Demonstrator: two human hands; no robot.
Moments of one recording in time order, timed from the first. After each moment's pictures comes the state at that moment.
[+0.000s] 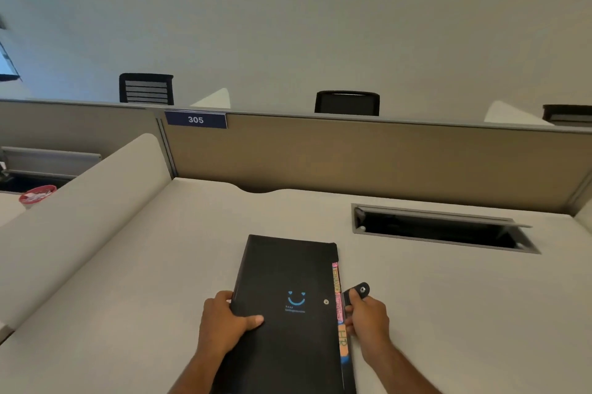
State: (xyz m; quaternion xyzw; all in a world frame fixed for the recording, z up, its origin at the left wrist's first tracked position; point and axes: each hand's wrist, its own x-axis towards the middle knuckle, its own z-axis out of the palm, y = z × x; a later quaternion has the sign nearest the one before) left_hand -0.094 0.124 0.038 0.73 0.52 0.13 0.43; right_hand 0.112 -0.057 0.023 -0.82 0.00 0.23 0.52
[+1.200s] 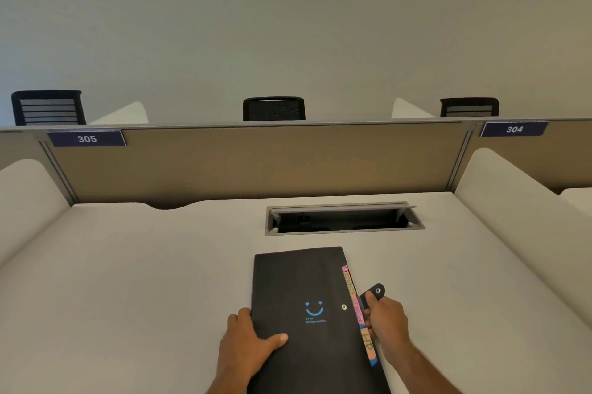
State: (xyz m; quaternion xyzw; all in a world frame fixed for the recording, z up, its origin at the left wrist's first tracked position) left_hand 0.058 -0.049 0.016 0.82 0.45 0.03 0.35; right_hand 0.237 -0.256 0.023 -0.87 0.05 0.14 0.48
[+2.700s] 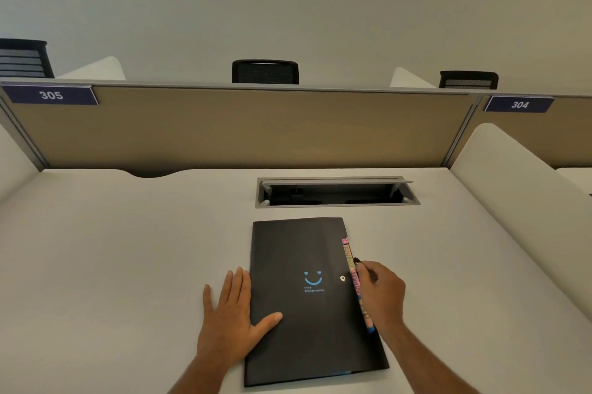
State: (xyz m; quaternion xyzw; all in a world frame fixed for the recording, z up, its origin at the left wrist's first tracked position) left_hand 0.051 -0.033 -0.016 0.96 0.28 -0.05 0.08; right_hand 0.232 -0.261 0.029 -0.89 -0.11 -0.04 0.43
